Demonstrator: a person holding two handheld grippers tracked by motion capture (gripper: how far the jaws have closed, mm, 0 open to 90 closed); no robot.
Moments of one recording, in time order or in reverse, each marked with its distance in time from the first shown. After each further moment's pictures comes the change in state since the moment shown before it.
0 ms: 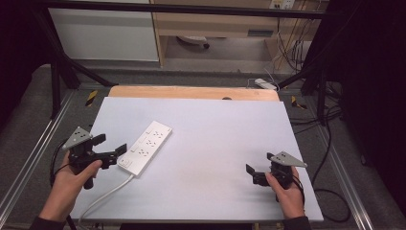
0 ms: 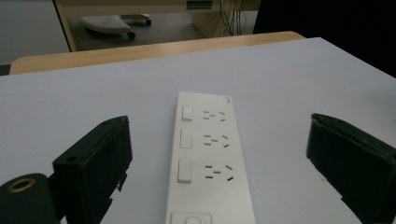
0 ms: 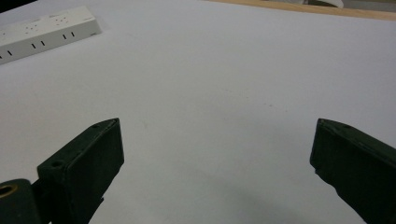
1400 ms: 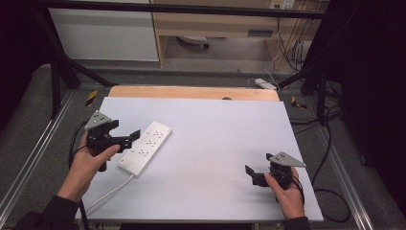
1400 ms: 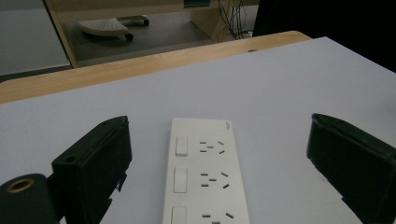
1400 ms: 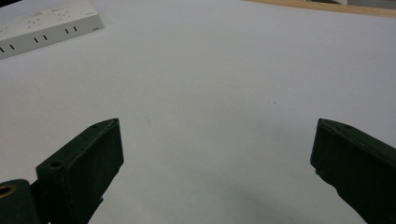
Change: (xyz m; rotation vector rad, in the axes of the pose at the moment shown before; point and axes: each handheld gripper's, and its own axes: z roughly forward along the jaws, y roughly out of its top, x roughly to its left) left arm -0.008 0.034 0.046 0.029 0.004 0.048; right arm 0.002 0.000 0.000 0.017 0.008 -0.012
